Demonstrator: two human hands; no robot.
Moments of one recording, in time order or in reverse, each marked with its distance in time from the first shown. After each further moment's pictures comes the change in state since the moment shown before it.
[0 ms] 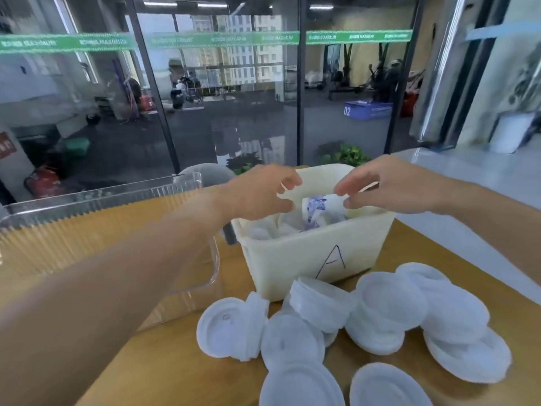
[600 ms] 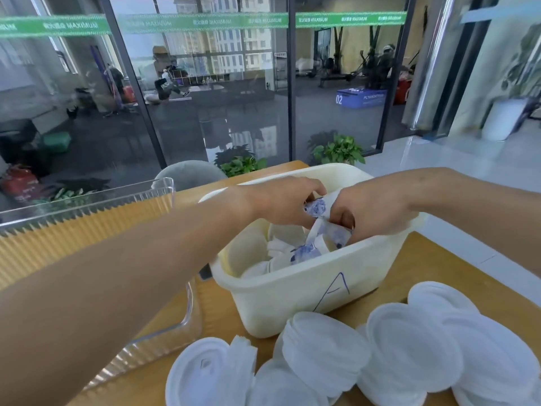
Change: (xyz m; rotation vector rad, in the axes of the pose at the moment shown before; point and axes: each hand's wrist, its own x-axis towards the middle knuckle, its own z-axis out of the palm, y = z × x) left_hand 0.087 -0.001 0.040 0.056 -0.232 0.104; right_hand 0.062 -0.001 0.015 -0.631 -0.565 0.075
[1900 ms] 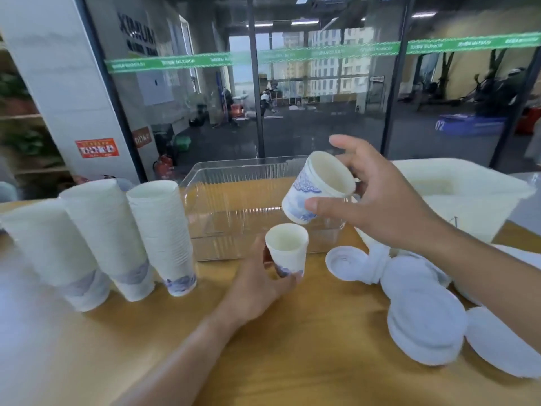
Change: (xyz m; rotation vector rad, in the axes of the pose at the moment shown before) left_hand -0.380 0.000 0.143 -0.750 0.777 -0.482; right_hand -0.105 -0.257 0.050 0.951 0.888 -0.606
